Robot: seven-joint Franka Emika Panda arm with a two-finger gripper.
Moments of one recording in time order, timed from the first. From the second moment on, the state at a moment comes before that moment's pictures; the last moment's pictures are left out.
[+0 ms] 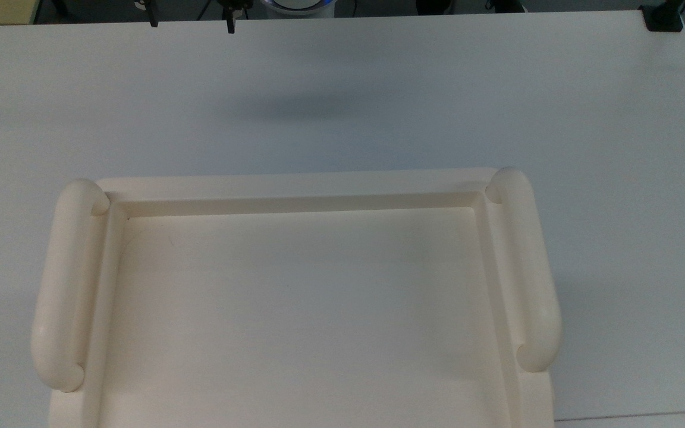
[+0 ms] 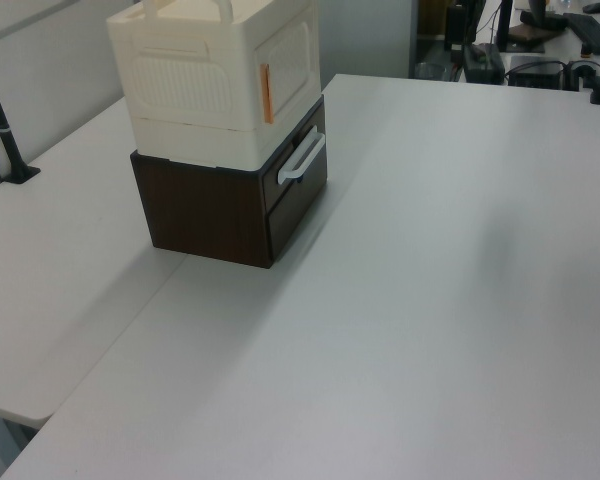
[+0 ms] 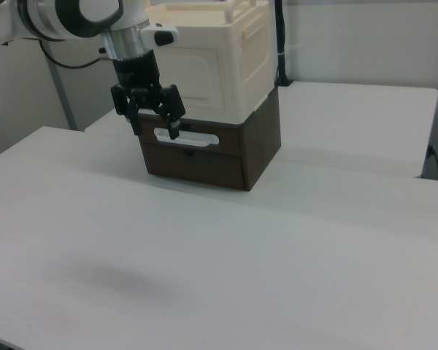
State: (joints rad) arm -0.03 0.05 -0.05 -1.53 -0.08 1.60 -0.09
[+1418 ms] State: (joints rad) arm 0.02 0.06 -0.04 -1.51 -0.01 1.65 -0.09
